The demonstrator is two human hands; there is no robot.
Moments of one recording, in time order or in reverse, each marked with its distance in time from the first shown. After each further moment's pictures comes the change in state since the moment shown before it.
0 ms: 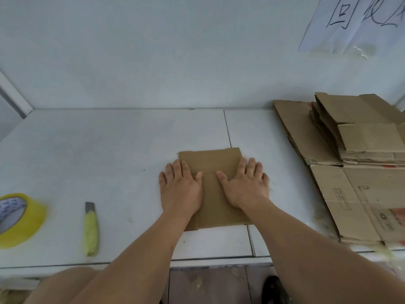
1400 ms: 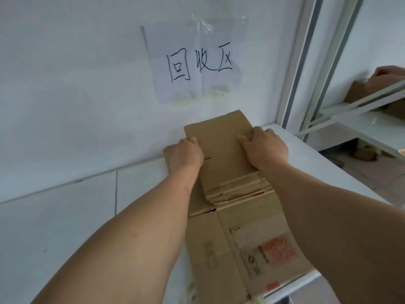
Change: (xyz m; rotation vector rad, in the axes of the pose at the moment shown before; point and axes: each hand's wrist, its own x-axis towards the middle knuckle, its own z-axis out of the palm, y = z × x) left_hand 0.092 0.398 -0.076 -0.577 -0.040 0.039; right_hand 0.107 0.327 -0.205 0.313 0.532 0.237
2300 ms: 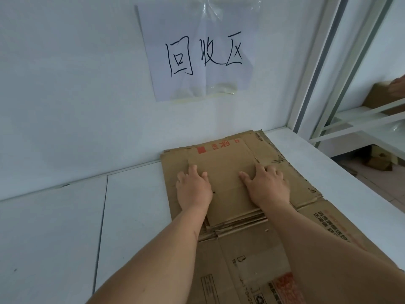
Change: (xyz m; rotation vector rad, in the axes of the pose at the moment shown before) left_hand 0.006 -0.055 0.077 0.081 0.050 0.022; right_hand 0.000 0.036 0.088 -0.185 -0.182 0.039
